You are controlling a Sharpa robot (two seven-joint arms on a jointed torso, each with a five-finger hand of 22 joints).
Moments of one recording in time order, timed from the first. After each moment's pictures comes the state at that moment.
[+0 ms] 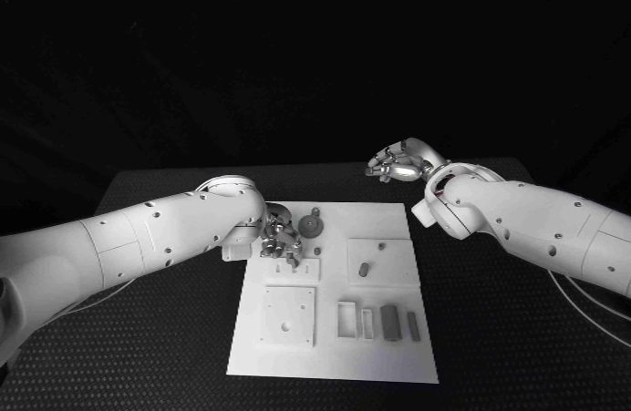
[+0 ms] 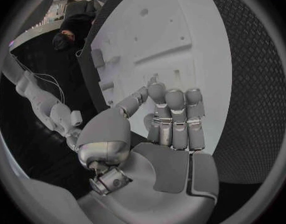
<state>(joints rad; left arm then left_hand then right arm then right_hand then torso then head) 1.29 -0.52 -0.14 1.18 -1.04 0.32 -0.46 0.81 0.02 0.72 -0.26 0.14 1.06 0.07 0.42 0.54 1.37 -0.07 0.81 0.70 1.23 -0.14 1.22 0.55 0.05 0.97 -0.14 0.91 1.31 1.24 -0.64 -0.04 1.17 -0.81 -0.41 0.04 0.98 -0.17 0.66 -0.21 0.28 0.86 0.18 0.26 0.61 0.74 0.15 0.88 0.29 0.85 0.11 0.64 0.74 0.25 0.68 0.21 0.52 1.18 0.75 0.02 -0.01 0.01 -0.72</state>
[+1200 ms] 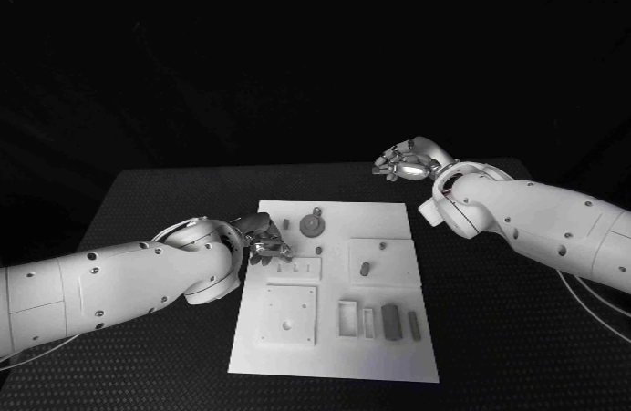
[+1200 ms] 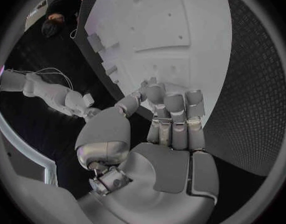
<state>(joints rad) 1.25 -0.77 -0.23 1.54 -1.13 -0.30 -0.40 0.85 -0.01 0.72 -0.27 0.20 1.07 0.07 0.42 0.54 1.41 -0.09 0.81 0.71 1.27 -0.15 1.24 0.55 0.05 1.01 -0.16 0.93 1.31 1.24 -0.67 -0.04 1.18 -0.81 -0.41 0.04 0.98 -0.17 0.66 -0.21 0.28 0.86 0.18 0.26 0.61 0.74 0.15 0.88 0.29 0.85 0.11 0.64 0.74 0.25 0.68 0.21 0.52 1.18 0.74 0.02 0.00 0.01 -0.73</state>
